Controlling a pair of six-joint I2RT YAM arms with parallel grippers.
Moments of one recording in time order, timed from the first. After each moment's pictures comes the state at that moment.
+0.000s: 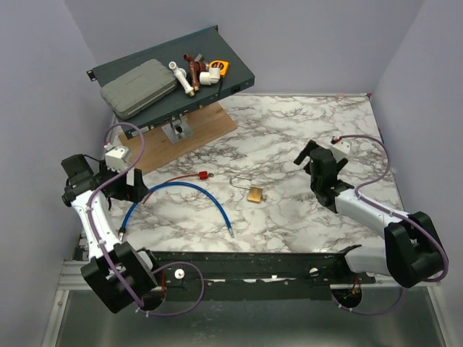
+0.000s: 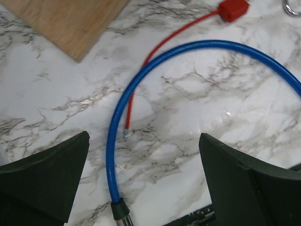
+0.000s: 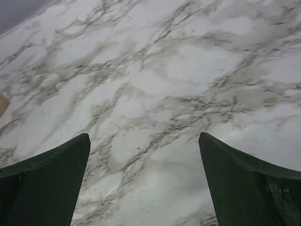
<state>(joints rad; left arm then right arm) 0.53 1.07 0.90 -0.89 0.74 0.70 0.39 1.28 0.61 0.21 0.57 0.63</state>
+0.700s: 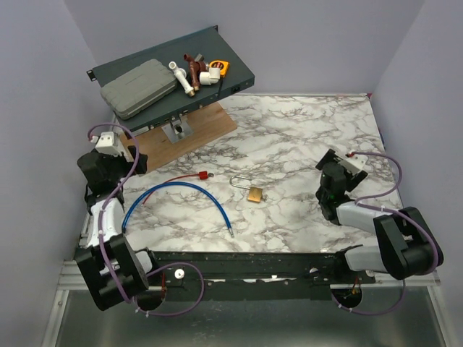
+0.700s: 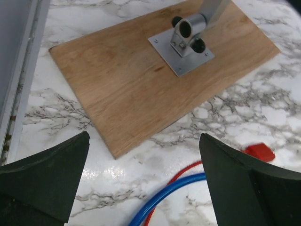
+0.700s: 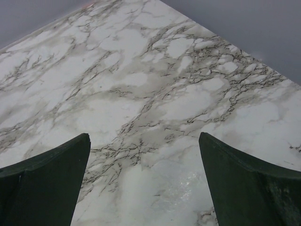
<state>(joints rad) 0.50 1.13 0.58 0.22 0.61 -0.01 0.30 1.31 0.35 0.72 0.91 0.36</state>
